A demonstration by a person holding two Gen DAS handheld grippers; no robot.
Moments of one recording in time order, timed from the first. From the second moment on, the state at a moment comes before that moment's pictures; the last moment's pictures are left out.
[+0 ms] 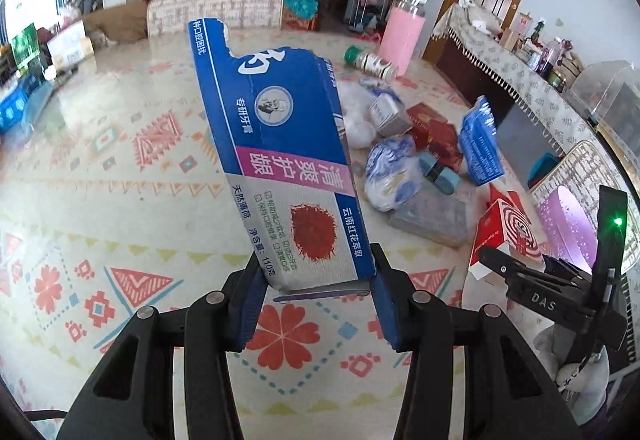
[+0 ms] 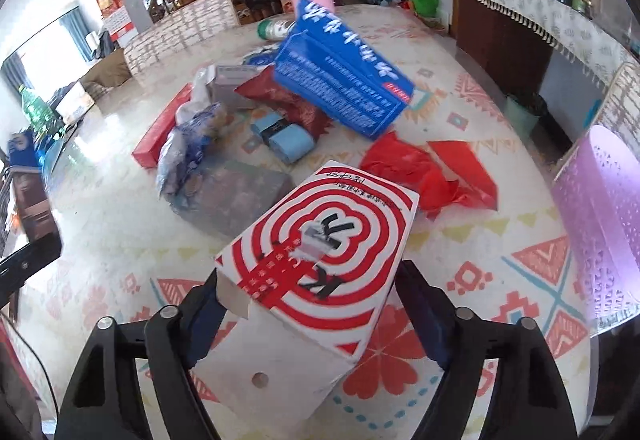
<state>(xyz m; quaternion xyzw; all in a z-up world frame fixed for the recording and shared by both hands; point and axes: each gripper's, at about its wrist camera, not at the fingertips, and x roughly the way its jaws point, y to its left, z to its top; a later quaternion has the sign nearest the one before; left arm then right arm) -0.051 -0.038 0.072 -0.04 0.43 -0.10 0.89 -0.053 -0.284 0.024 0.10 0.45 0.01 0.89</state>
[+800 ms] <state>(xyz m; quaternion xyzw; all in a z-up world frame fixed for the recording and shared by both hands) -0.061 -0.346 0.110 0.07 0.42 -0.39 0.82 -0.175 -0.559 0.092 0.18 0.31 -0.19 0.91</state>
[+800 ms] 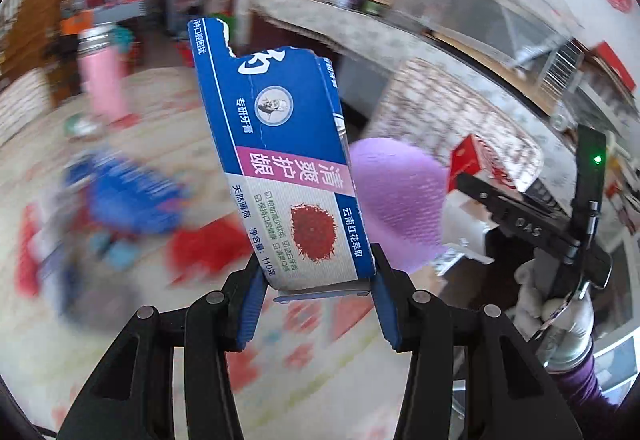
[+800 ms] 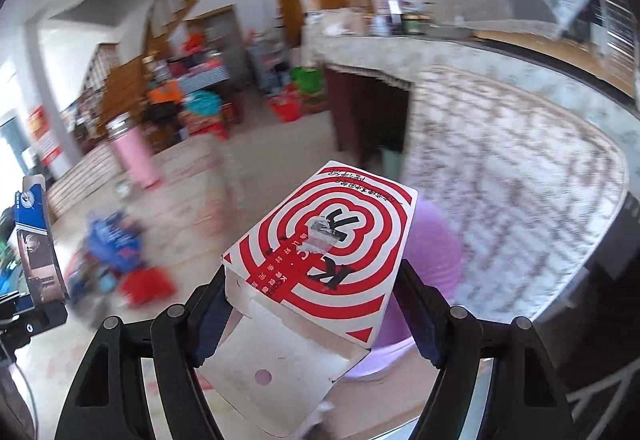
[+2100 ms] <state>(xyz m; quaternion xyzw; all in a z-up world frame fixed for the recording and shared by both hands) 0.001 -0.459 0.004 0.09 0.59 -0.37 0.71 -0.180 -0.657 -0.036 0.40 0.42 -0.19 0.79</state>
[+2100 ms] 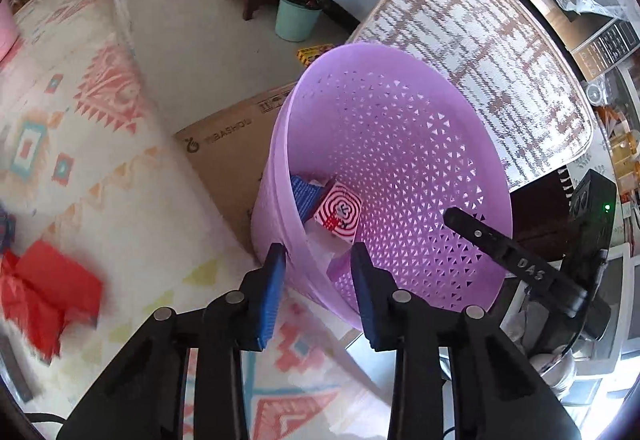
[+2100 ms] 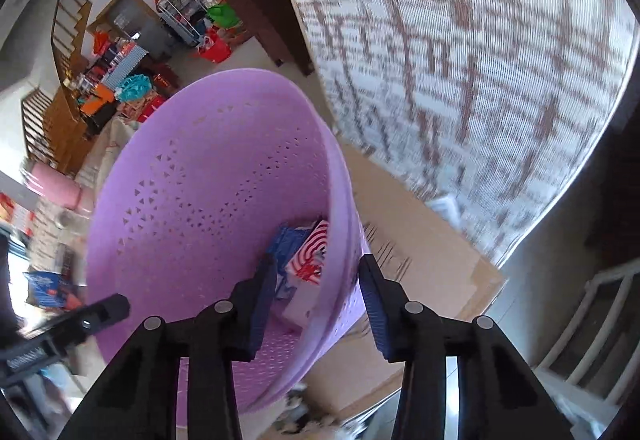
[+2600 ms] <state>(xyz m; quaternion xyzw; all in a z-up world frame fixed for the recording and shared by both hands) -0.051 -0.418 0.069 0.09 0.48 -0.40 0.77 -0.193 -0.618 0.016 0.29 0.38 -0.25 0.84</state>
